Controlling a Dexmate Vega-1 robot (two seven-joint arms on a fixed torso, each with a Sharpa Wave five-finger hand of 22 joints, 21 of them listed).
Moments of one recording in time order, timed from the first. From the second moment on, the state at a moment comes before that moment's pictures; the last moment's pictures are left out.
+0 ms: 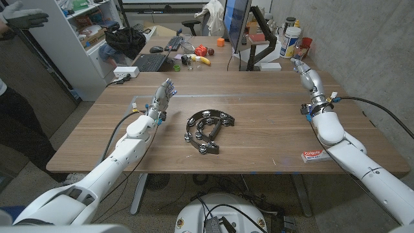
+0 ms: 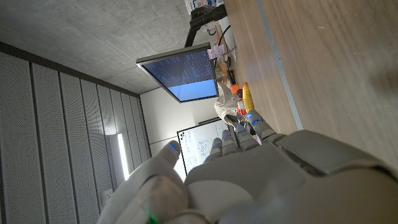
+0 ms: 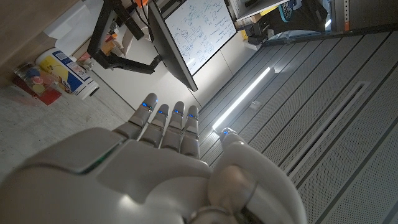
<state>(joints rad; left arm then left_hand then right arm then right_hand) 0.78 0.49 0.38 -1.20 -0.63 -0.30 -0.05 0.10 0.11 0.46 0.18 0.20 -0.12 0.03 0.18 0.18 -0.08 -0.03 0.18 0.17 -0.08 -0.02 0.20 0.18 -0.15 -0.04 0.65 0.18 -1.02 -0.71 -0.22 -1.56 0.11 0.45 -0.38 0.24 0.15 0.30 0.08 0.18 0.32 -0.02 0.21 0.18 0.29 -0.03 0.25 0.18 0.18 -0.04 0.20 0.17 0.03 -0.03 0.63 0.18</state>
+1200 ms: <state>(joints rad) 0.76 0.48 0.39 -1.18 -0.63 -0.30 -0.06 0.09 0.10 0.46 0.17 0.20 -0.12 0.03 0.18 0.18 -0.08 -0.03 0.18 0.17 -0.08 -0.02 0.20 0.18 -0.15 -0.04 0.65 0.18 -1.19 -0.85 -0.09 -1.75 0.03 0.36 -0.33 0.24 0.14 0.30 0.07 0.18 0.33 -0.02 0.21 0.18 0.29 -0.02 0.24 0.18 0.19 -0.04 0.20 0.17 0.04 -0.03 0.63 0.18</state>
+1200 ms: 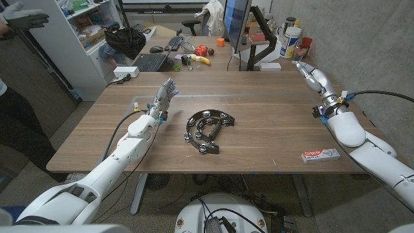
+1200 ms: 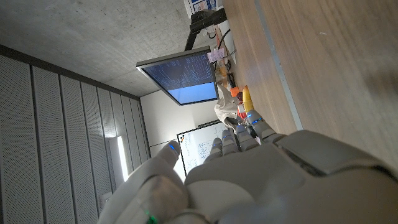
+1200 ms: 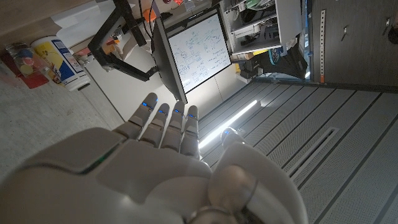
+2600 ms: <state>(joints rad) 0.76 0.48 0.40 -1.17 -0.63 -0.31 -0.07 0.09 0.10 0.47 0.17 0.20 -0.12 0.03 0.18 0.18 -0.08 -0.03 0.18 0.17 -0.08 -0.02 0.20 0.18 -0.15 -0.04 0.64 0.18 -1.41 -0.87 0.13 -1.97 -0.16 0.28 -0.26 0.24 0.14 0.31 0.08 0.18 0.34 -0.02 0.21 0.18 0.30 -0.03 0.24 0.18 0.21 -0.04 0.19 0.17 0.05 -0.04 0.62 0.18</state>
